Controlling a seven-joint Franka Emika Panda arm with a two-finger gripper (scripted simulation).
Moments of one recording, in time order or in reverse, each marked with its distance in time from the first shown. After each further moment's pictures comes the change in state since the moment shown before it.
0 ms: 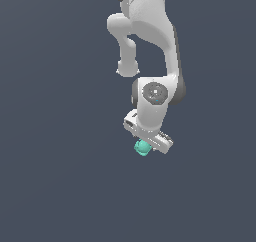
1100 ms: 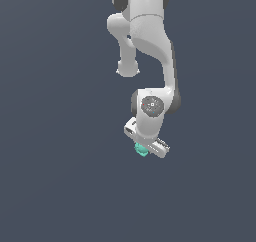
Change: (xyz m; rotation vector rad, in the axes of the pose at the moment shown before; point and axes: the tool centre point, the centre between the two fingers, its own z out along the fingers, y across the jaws) arm 0.000 0.000 0.050 0.000 0.000 0.005
